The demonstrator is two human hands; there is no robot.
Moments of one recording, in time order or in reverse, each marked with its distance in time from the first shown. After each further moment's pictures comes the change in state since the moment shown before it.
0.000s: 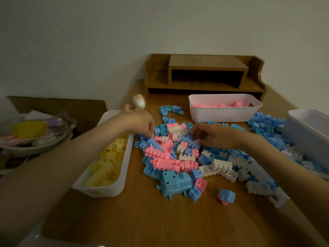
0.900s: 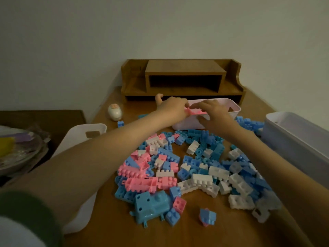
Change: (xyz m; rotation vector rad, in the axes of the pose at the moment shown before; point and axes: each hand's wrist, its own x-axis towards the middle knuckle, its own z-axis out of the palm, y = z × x) left_hand 0.076 0.121 -0.051 -0.374 0.410 0.122; right_hand 0.013 0.053 -0.039 -0.230 0.691 0.053
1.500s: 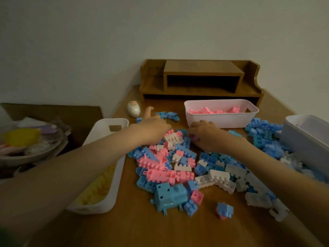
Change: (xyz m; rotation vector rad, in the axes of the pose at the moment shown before) left_hand -0.068 -0.085 -0.001 0.537 -0.295 0.146; right_hand -0.011 -0.062 0.027 -0.266 -0.466 -0.179
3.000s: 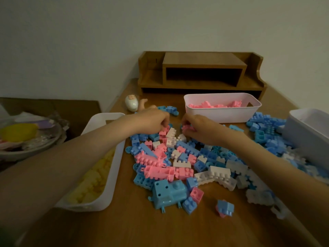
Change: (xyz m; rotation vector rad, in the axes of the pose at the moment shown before) left_hand 0.010 -0.012 -0.001 -0.274 0.015 -0.013; right_hand 0.003 -0.007 -0.004 0.410 0.014 0.018
